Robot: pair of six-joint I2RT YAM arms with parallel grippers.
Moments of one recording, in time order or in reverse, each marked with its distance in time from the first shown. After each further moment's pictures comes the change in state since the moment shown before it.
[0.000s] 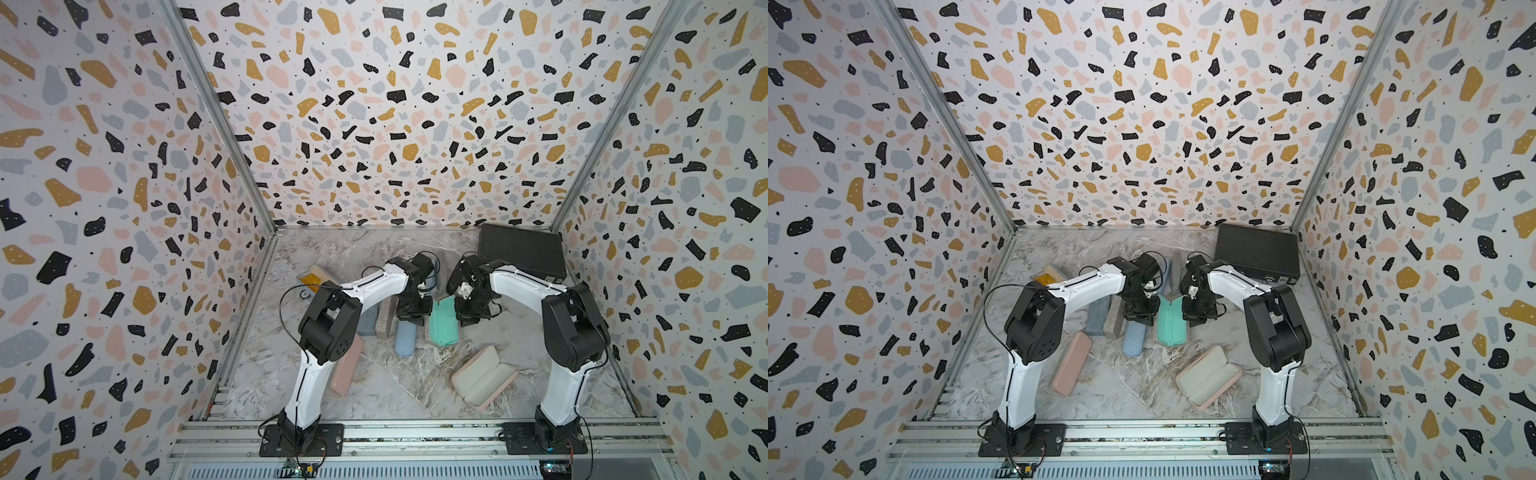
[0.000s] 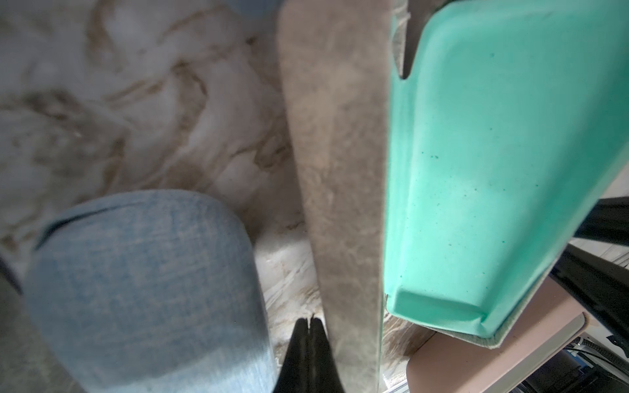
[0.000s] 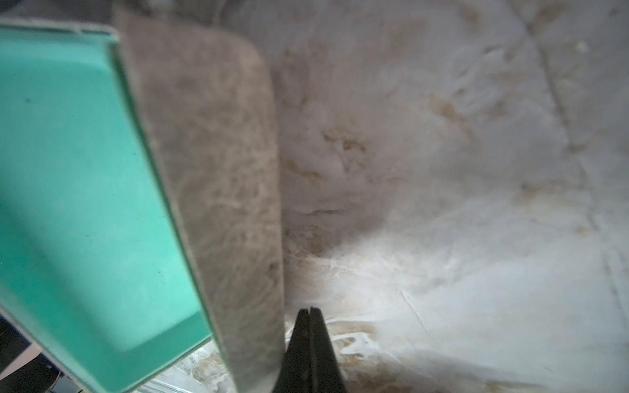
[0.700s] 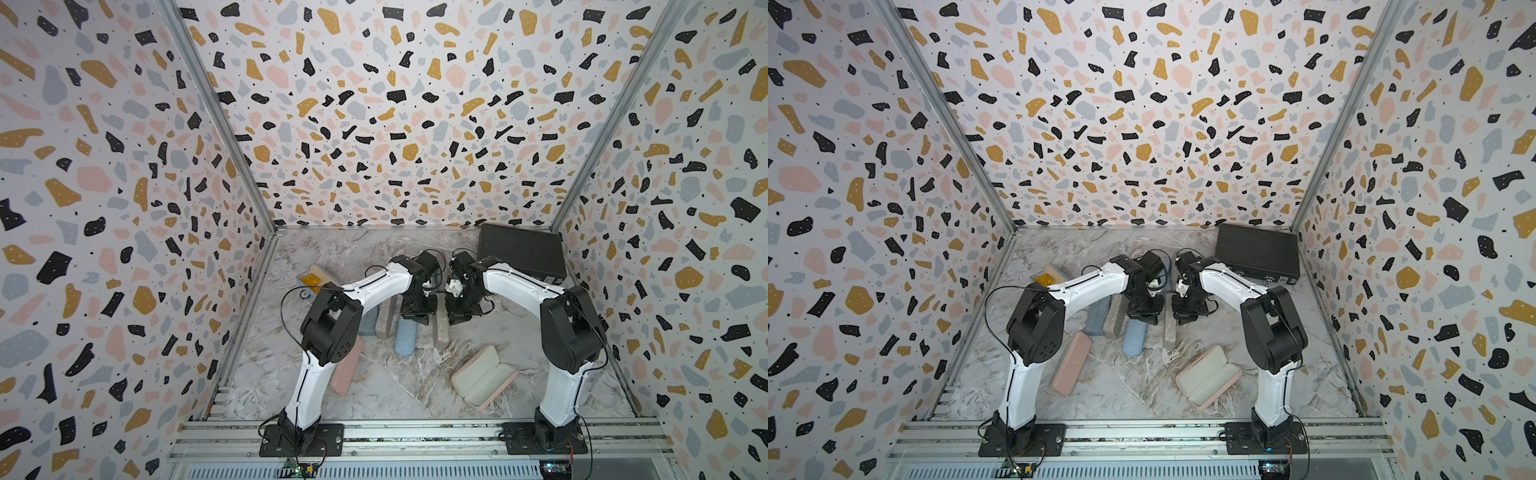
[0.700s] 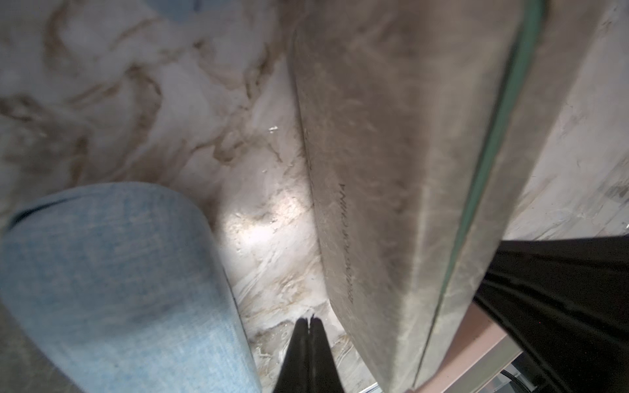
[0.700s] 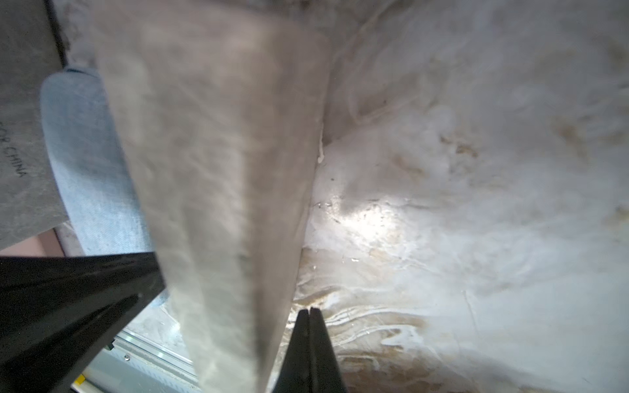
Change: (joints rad) left arm -0.028 0.003 0.057 -0.031 0.002 0.000; right arm 0.070 0.000 0.073 -0.039 -0.044 -0.058
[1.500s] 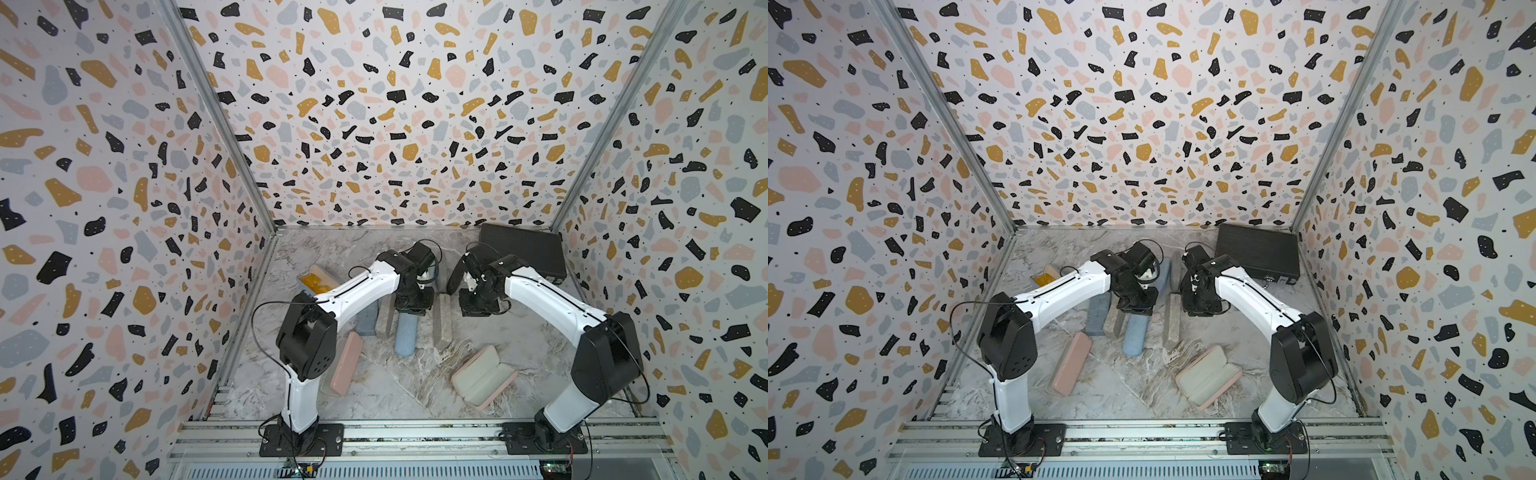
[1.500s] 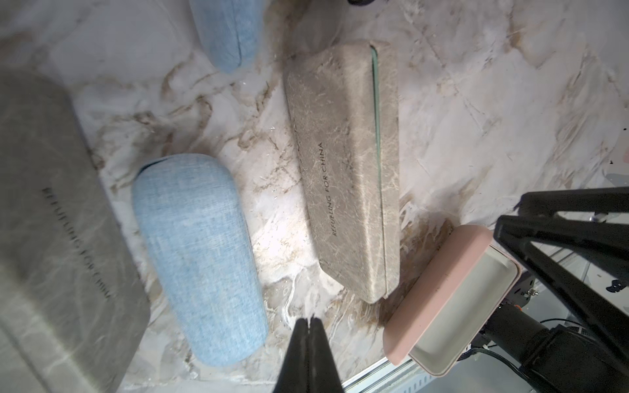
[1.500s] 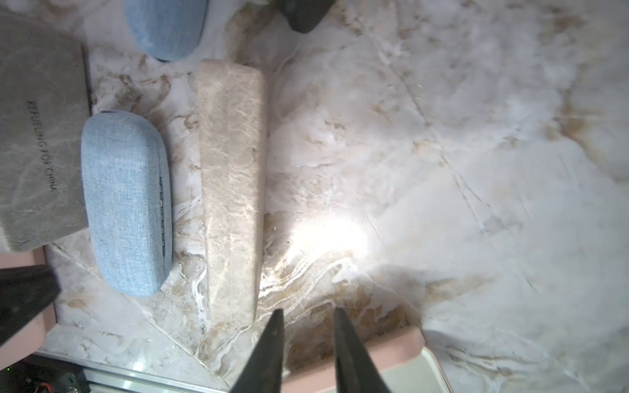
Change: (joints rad) left arm 0.006 -0.223 -0.079 0.001 -0.080 0.005; right arm 0.009 -0.265 -0.048 -0.079 0.247 0.138
